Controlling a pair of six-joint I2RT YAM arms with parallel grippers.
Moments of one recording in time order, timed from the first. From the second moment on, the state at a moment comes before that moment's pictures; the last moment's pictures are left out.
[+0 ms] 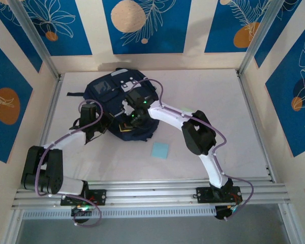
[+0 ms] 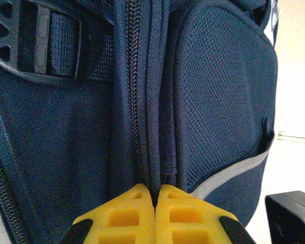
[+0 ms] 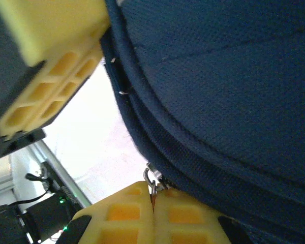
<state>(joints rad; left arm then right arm) -0.17 1.40 0.66 0.06 0.30 -1.08 0.82 2.20 1.82 -0.72 -0.53 0.56</state>
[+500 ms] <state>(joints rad) -0.19 1.40 0.66 0.03 0.31 -1.02 0.68 2.12 1.78 -1.01 -0.30 0.32</state>
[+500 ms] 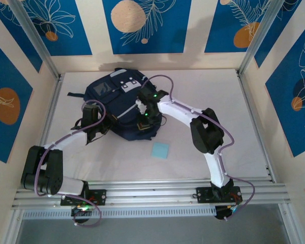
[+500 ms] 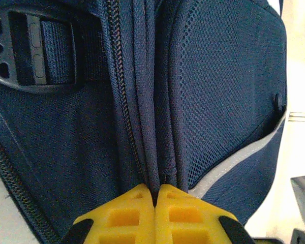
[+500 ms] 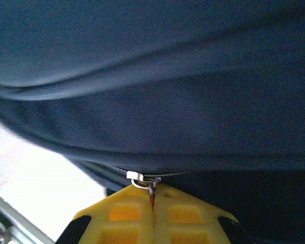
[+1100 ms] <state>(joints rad) -0.16 1.45 0.74 -0.05 0.28 -0.94 0.64 2.21 1.86 -1.09 0.01 0.02</state>
